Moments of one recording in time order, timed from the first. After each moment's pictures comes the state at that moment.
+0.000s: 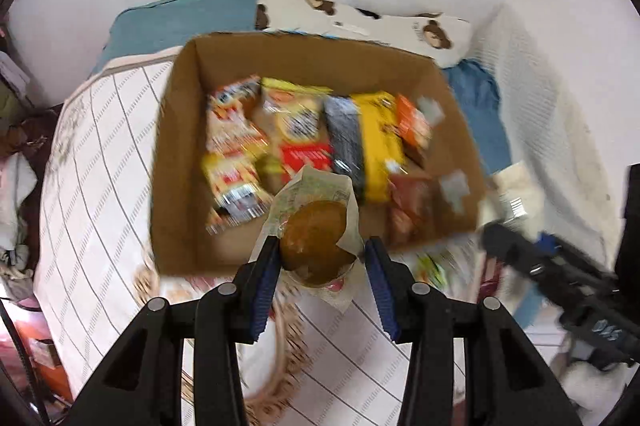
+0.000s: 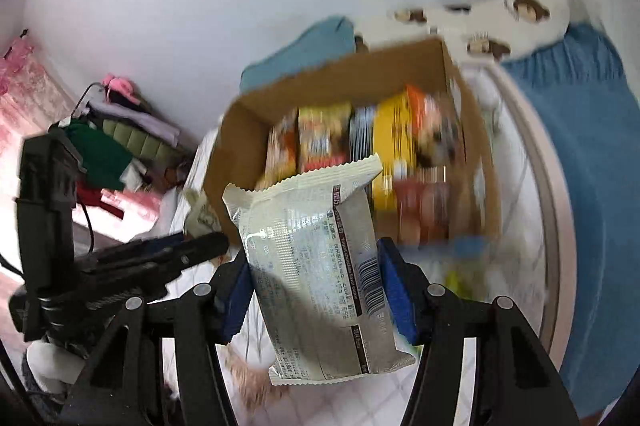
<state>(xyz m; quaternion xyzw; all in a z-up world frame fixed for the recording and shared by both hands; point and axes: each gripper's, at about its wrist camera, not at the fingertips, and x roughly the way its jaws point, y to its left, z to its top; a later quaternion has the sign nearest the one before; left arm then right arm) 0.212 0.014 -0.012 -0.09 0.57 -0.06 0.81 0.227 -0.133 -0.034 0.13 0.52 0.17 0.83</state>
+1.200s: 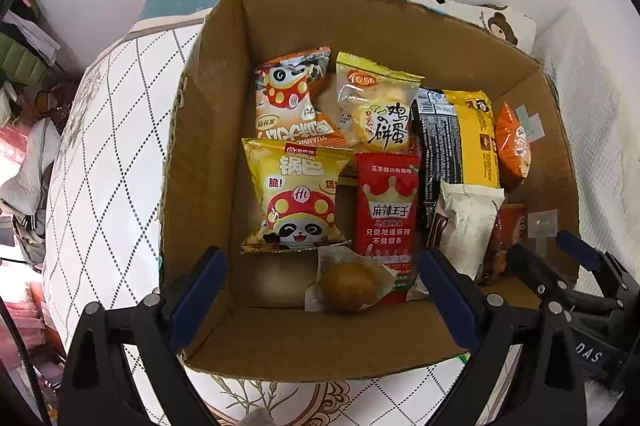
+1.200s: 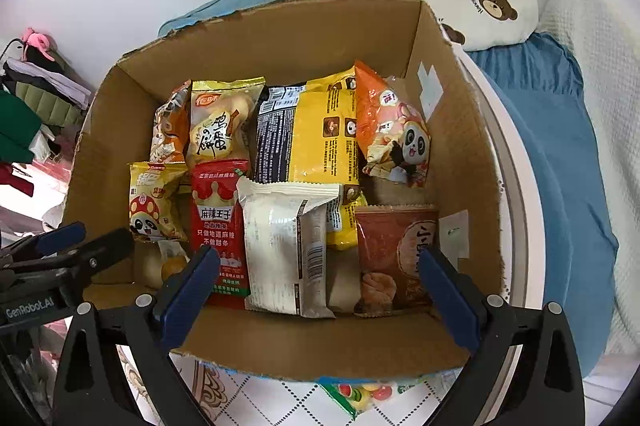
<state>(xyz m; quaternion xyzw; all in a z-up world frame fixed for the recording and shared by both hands) 0.248 0.050 -0.090 -0.09 0.61 0.03 0.79 0.299 -0.100 -0.124 0.01 0.59 0.06 0.81</state>
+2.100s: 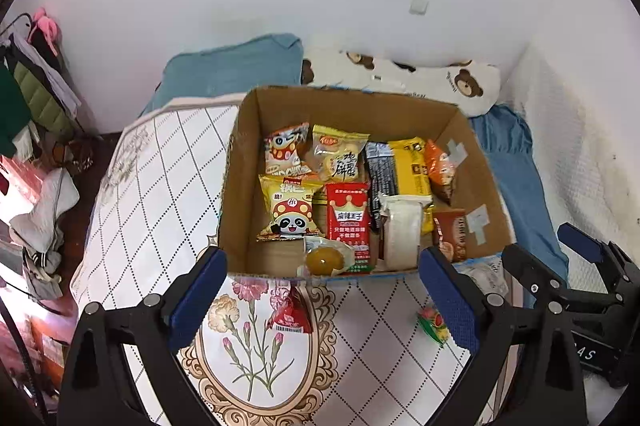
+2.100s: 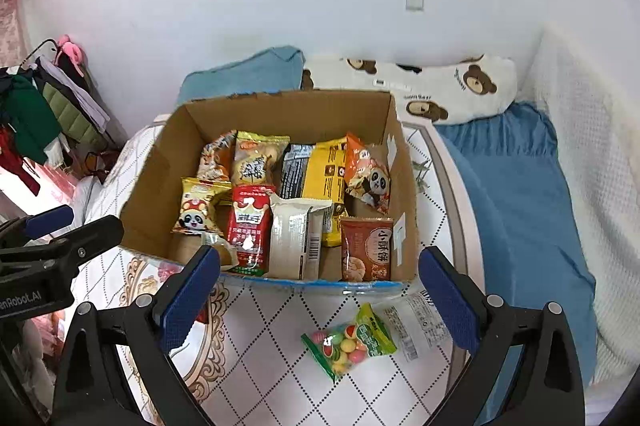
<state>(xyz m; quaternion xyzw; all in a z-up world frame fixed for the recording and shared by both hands) 0.144 0.016 0.012 -0.06 0.47 0.03 0.88 0.192 -0.115 -0.018 -0.02 0.46 0.08 0.88</state>
